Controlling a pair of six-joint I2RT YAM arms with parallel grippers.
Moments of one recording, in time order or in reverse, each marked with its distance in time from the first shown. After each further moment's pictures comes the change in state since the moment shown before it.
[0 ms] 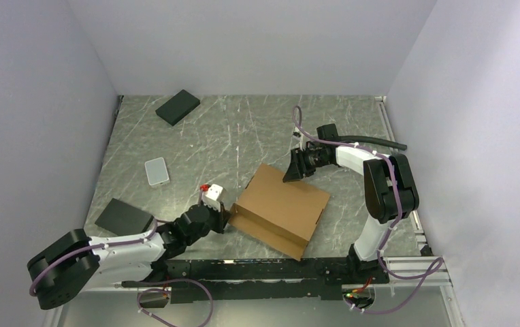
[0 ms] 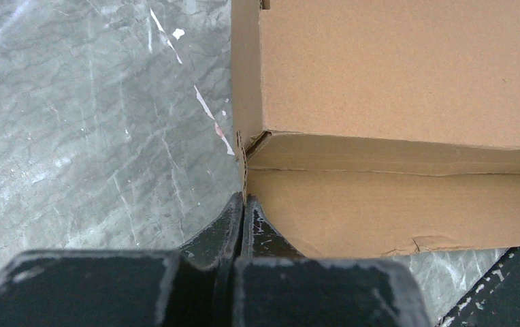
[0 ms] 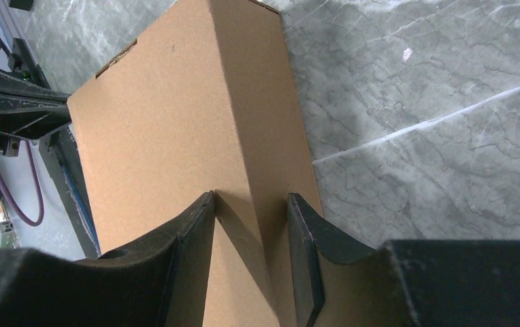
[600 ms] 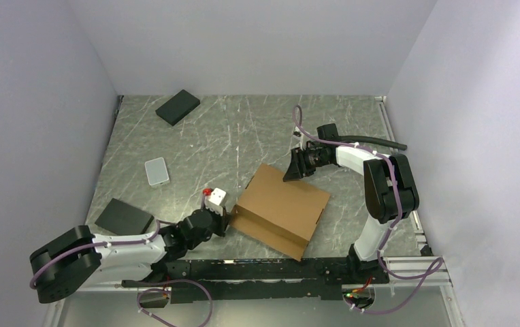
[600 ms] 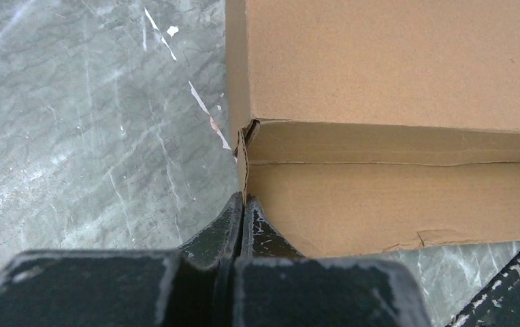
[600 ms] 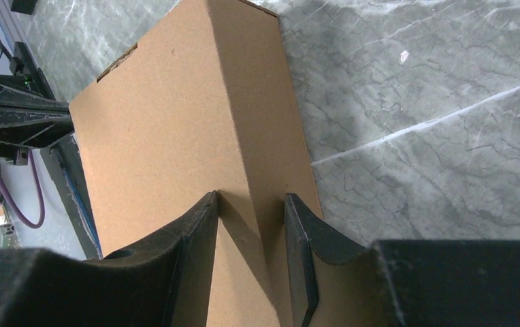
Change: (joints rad) left arm -0.074 0.015 -0.016 0.033 -0.080 0.019; right arm 0.000 0.000 0.000 0.006 0.000 0.010
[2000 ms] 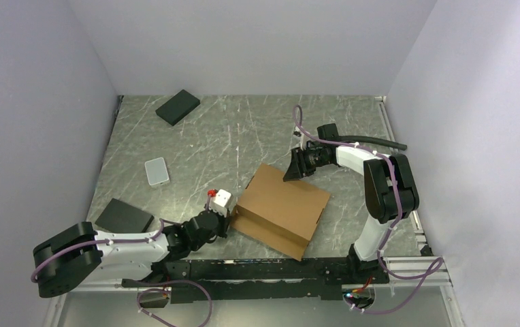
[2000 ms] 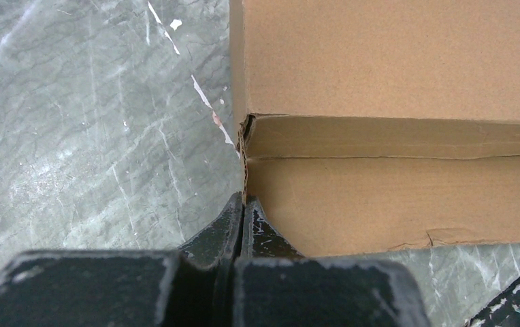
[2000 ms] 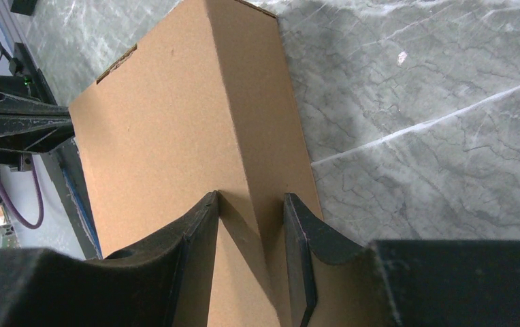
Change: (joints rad) left arm -0.068 0.032 0.045 -0.073 -0.100 0.010; right arm 0.000 0.001 0.000 0.003 0.000 0.000
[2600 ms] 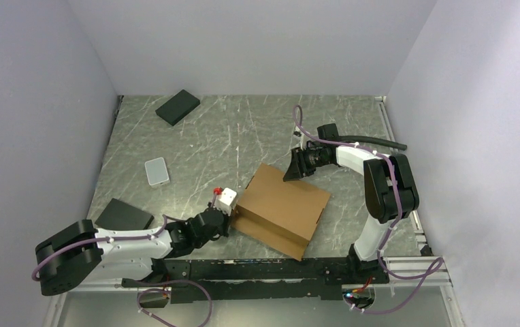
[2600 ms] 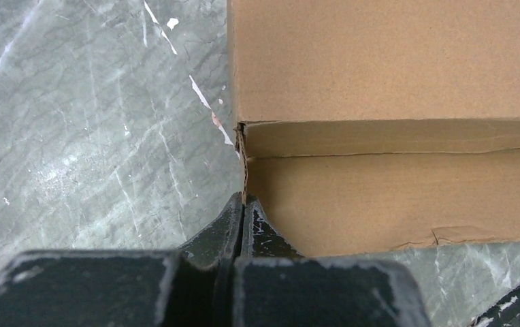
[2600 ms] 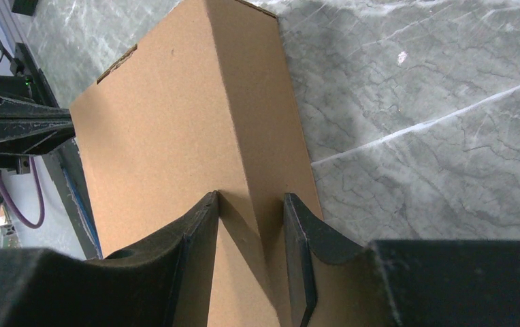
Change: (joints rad) left arm -0.004 0.023 0.075 -0.115 -0.002 0.031; right arm 0.000 0.002 0.000 0.000 -0.002 0.000
